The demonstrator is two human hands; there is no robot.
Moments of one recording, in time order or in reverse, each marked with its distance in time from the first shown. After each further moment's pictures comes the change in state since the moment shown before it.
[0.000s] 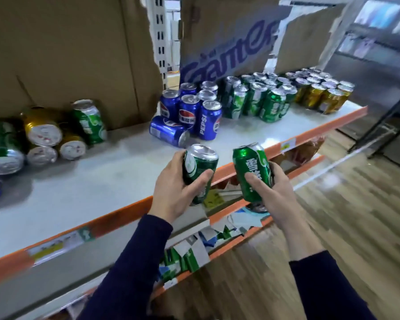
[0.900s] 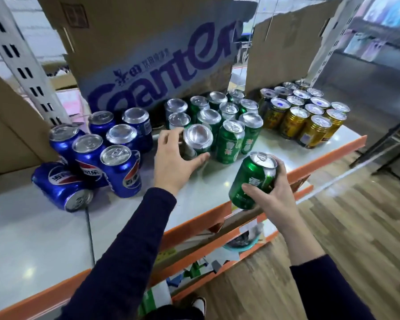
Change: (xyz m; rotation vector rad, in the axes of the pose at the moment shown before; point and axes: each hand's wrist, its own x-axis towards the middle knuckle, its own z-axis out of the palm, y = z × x) left_hand 0.253 0.012 0.224 0.116 0.170 -0.034; right_hand 0.247 0.071 -0.161 -0.007 -0.094 -0.049
